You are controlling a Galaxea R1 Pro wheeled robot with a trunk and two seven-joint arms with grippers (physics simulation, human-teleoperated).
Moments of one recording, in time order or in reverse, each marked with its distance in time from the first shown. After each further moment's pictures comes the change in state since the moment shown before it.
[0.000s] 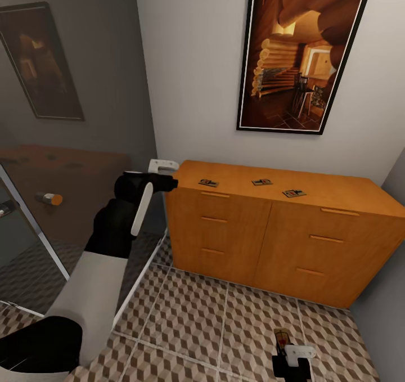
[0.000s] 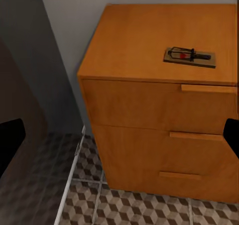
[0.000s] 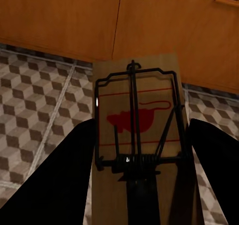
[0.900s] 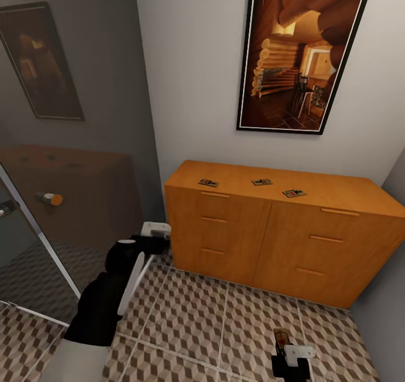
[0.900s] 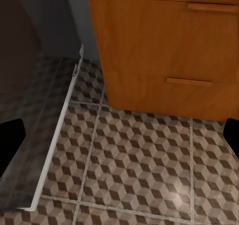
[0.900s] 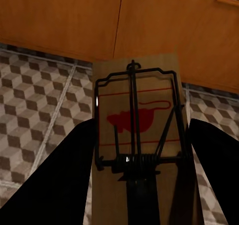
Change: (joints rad) left arm 0.450 0.049 -0.001 -0.183 -0.008 -0.026 0.001; right arm 0.000 0.003 0.000 0.000 0.000 0.001 -0.001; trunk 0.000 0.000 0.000
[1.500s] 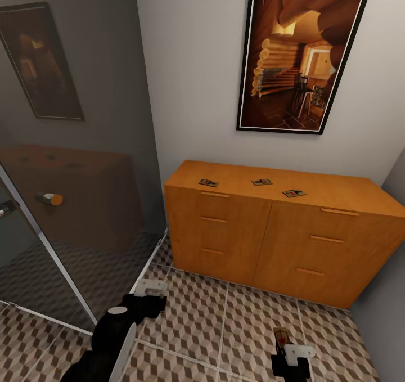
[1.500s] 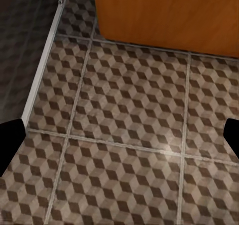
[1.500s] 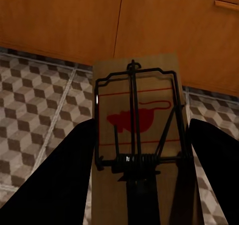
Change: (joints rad) left arm 0.382 0.008 0.000 -0.082 -0.004 -0.129 -0.001; right arm 0.000 0.000 0.000 0.000 0.000 -0.014 0.000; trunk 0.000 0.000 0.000
